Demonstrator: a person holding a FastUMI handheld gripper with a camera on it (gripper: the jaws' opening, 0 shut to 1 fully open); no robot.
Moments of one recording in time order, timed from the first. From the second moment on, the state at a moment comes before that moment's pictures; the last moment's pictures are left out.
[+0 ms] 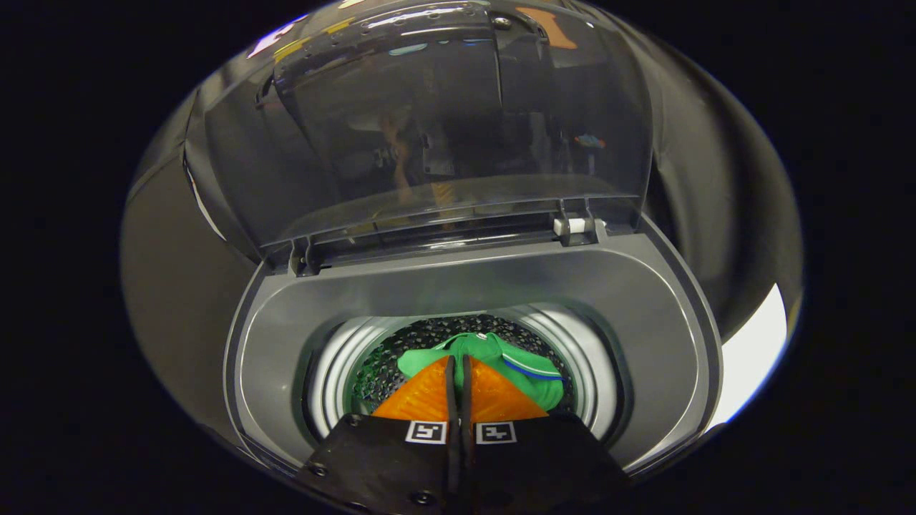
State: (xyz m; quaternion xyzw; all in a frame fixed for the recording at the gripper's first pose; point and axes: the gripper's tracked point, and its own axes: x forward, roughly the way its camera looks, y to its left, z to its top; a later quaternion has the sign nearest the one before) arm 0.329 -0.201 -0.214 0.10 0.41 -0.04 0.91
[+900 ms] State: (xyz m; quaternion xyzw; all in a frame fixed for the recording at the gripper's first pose) arm 0.328 -0.204 -0.173 0.13 0.39 -0.04 0.91
